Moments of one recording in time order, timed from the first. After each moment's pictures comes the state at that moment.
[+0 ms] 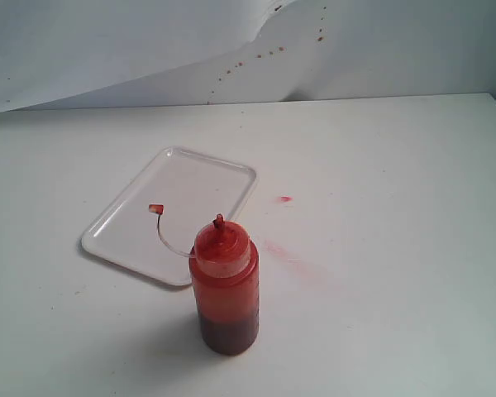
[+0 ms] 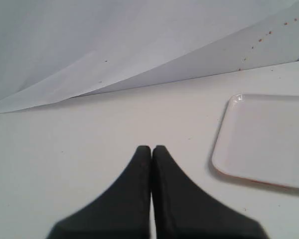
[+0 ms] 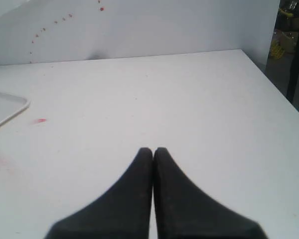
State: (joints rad) left arm 0.01 0.06 0.00 0.08 0.21 0.06; right arm 0.04 0.01 0.00 -0.04 0.33 0.09
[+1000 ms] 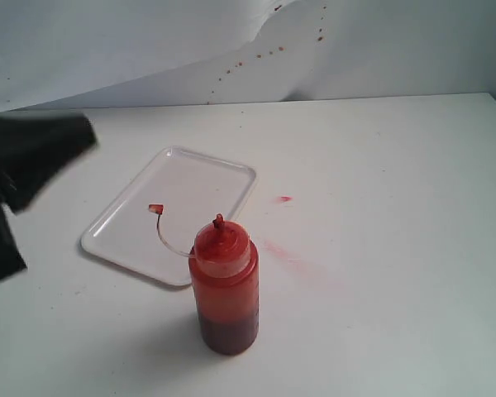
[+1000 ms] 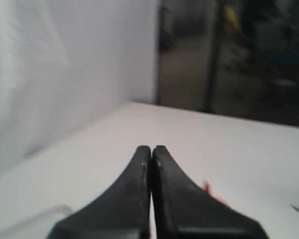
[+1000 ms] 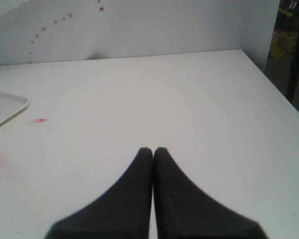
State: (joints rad) left arm 0.01 1.15 -0.47 1.30 -1.06 -0.92; right arm 0.04 0.01 0.00 -0.04 0.33 0.09
